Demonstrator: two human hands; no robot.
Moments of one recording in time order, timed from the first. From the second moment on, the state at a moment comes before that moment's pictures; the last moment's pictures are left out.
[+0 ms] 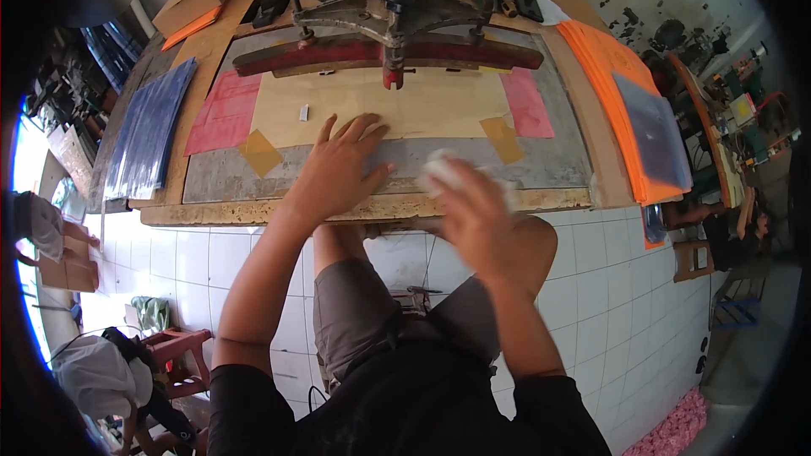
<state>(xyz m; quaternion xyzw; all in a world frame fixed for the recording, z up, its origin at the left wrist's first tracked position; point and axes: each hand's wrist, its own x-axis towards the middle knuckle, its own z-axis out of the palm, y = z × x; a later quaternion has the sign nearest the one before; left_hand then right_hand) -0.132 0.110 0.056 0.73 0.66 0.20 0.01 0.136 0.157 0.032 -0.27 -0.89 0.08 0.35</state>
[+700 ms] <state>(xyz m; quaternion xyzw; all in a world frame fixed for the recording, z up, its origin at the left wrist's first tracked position) -0.150 0.123 0.052 0.74 0.65 0.15 0.02 0.101 0.135 -0.003 -0.05 -0.93 0.00 0.36</state>
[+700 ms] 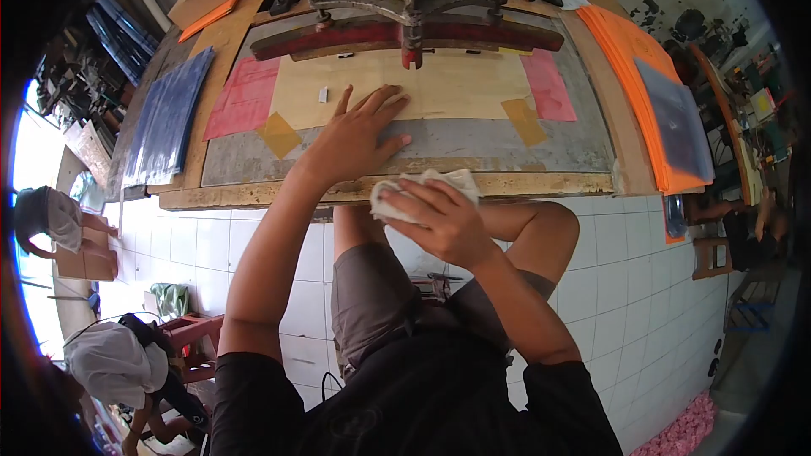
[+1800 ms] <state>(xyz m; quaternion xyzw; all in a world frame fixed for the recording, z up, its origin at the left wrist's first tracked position) -0.137 0.090 0.051 0.73 0.66 0.18 0.02 0.149 0.178 0.028 -0.24 -0.90 0.11 0.34</state>
